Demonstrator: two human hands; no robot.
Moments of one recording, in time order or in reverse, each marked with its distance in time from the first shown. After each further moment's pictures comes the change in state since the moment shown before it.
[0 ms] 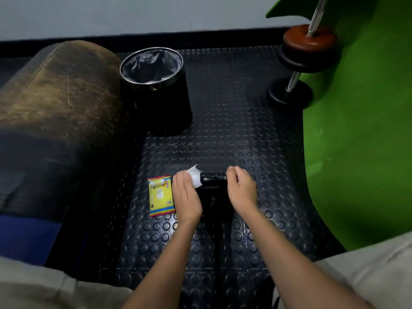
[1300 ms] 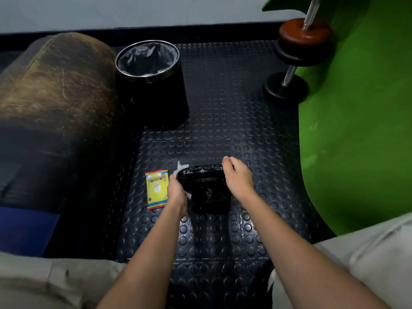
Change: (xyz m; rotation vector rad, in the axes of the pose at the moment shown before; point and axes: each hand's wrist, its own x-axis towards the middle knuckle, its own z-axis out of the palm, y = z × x) left_hand 0.023 -0.012 -0.007 -0.562 -0.122 -0.915; right_hand 0.007 -0.001 -0.006 0.055 -0.113 0.024
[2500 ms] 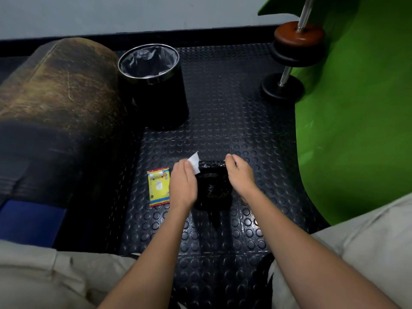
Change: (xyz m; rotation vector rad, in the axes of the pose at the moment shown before) left_hand -0.041 0.003 -0.001 0.820 0.039 0.861; right_hand -0.009 0.000 -0.007 -0.014 0.001 0.006
